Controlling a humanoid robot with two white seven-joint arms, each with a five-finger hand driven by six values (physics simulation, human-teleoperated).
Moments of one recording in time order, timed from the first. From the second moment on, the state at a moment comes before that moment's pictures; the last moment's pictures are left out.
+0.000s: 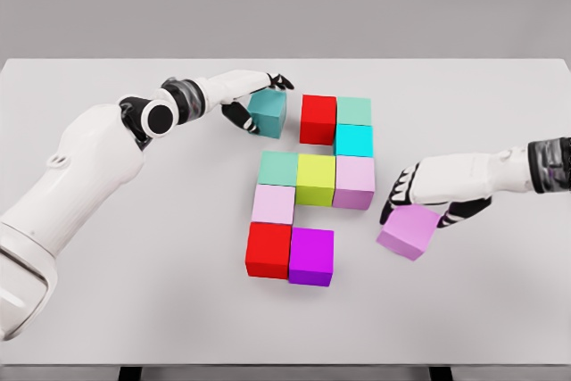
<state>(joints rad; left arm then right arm) -0.91 0.25 -0.84 -0.90 -0.34 -0.18 -0.39 -0.91 -1.06 1.14 -1.65 0.06 -0.61 0.61</state>
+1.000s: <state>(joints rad) -0.97 0.27 -0.85 -0.68 -0.29 -0.19 -0.38 -0.91 -1.00 1.22 -1.67 0.07 -0.61 0.61</state>
